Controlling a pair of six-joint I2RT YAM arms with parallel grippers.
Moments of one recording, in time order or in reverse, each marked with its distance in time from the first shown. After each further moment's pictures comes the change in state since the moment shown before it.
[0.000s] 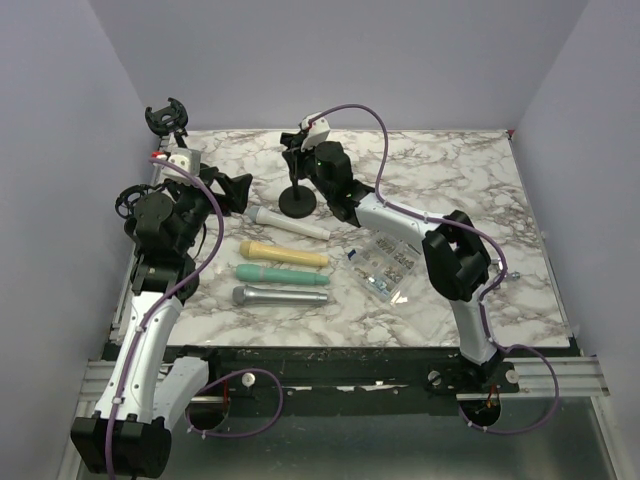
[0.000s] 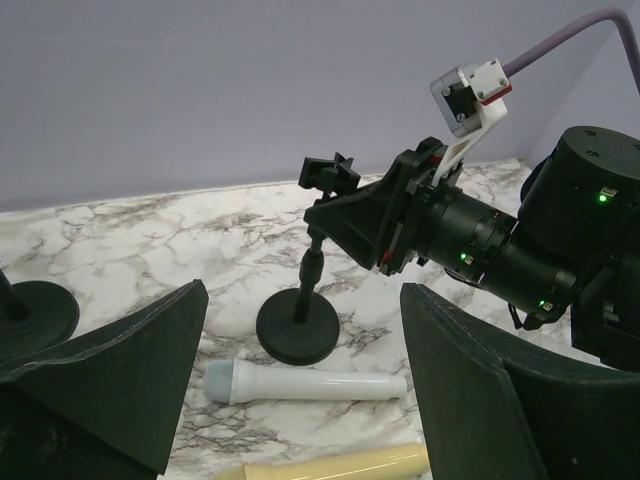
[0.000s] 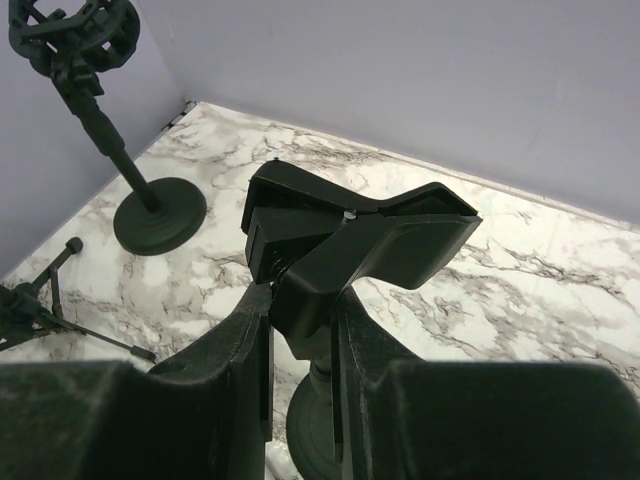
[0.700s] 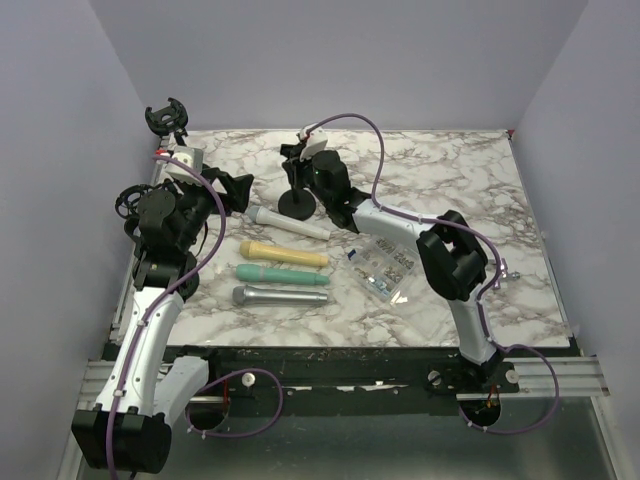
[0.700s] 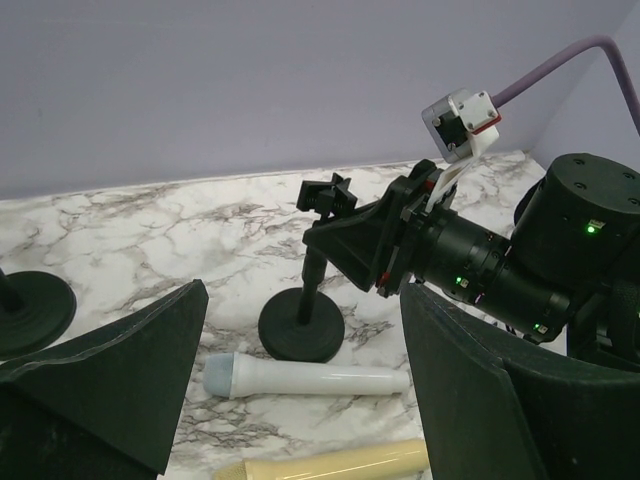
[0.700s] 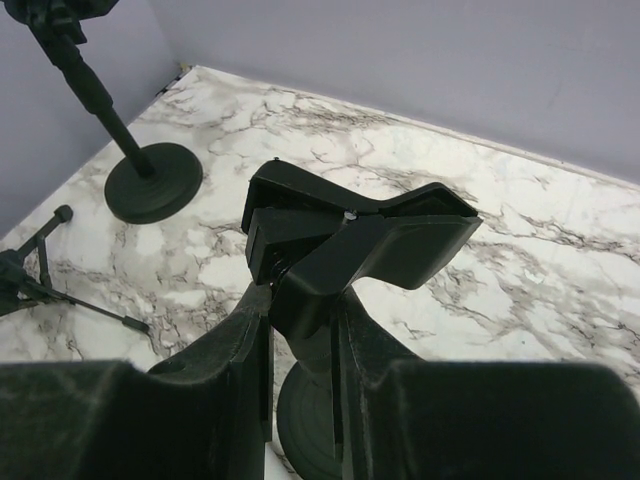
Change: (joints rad) left arm 0.002 0.030 -0.004 0.006 0.009 0.000; right arm 0.009 0.017 -0.056 0.028 0.008 0.011
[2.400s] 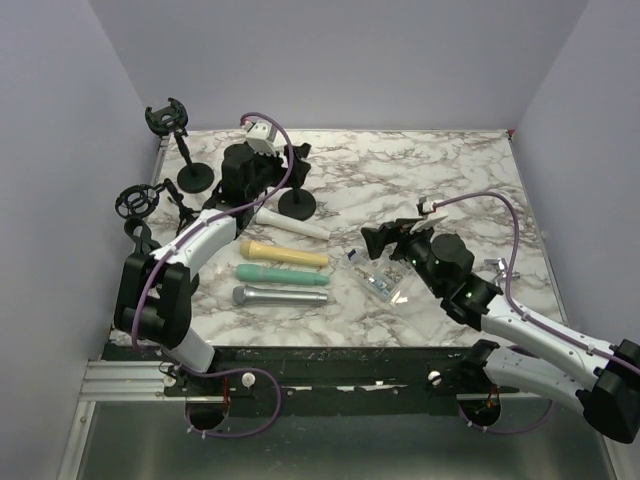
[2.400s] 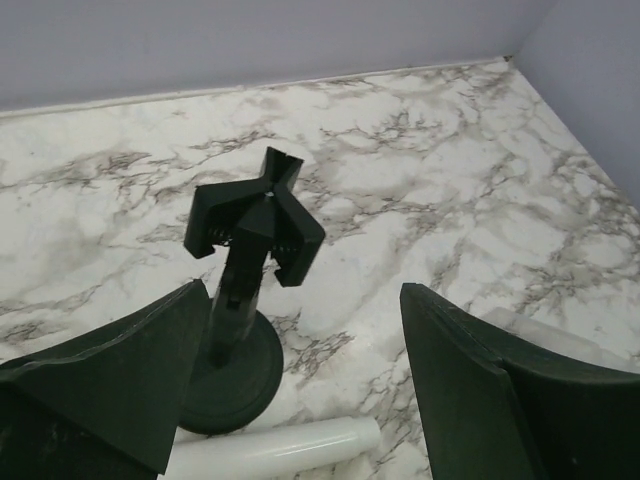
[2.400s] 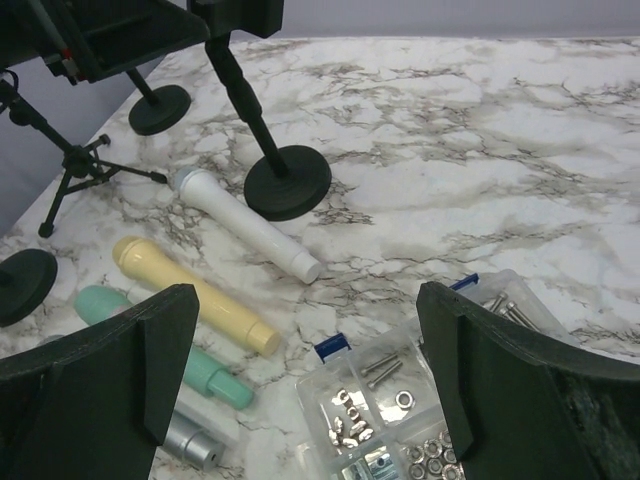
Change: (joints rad) left arm -0.229 0.671 0.216 0.267 -0.023 -0.049; right arm 0.002 -1.187 -1.059 -0.119 0.105 0.156
